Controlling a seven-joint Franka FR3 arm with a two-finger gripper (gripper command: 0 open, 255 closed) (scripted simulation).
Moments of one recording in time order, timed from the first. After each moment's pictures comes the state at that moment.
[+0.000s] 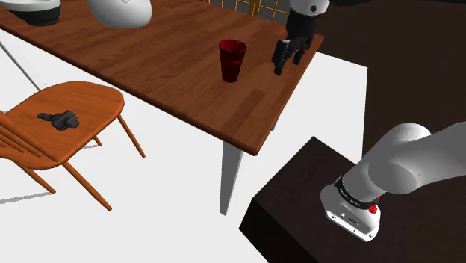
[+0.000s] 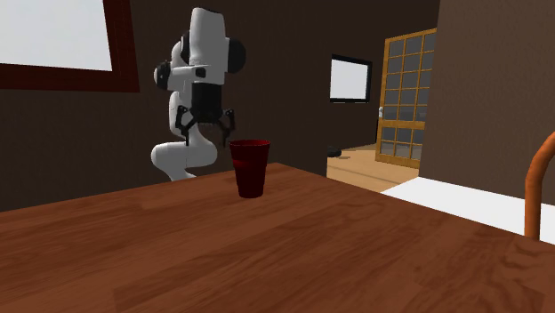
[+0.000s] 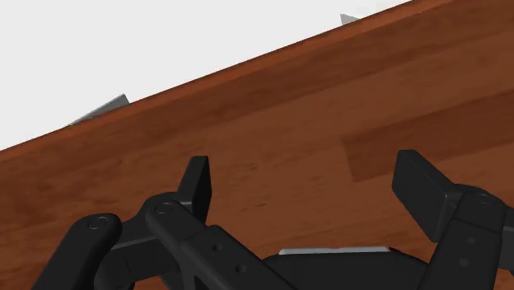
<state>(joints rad) -0.02 -0.55 0.15 -2.21 0.00 1.69 0.15</state>
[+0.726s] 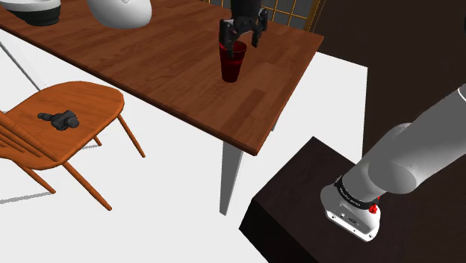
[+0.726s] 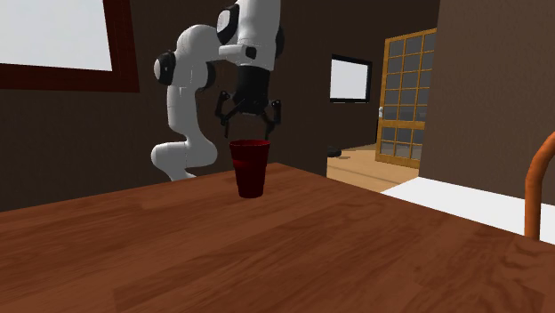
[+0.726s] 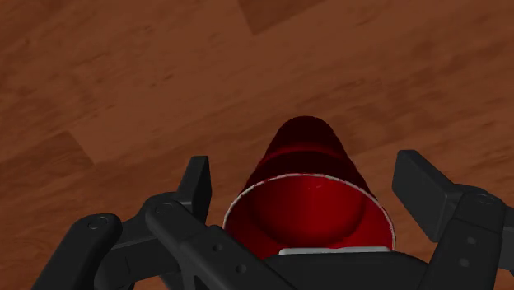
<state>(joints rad) -0.02 -0.11 0.33 -1.72 -0.12 1.60 0.45</state>
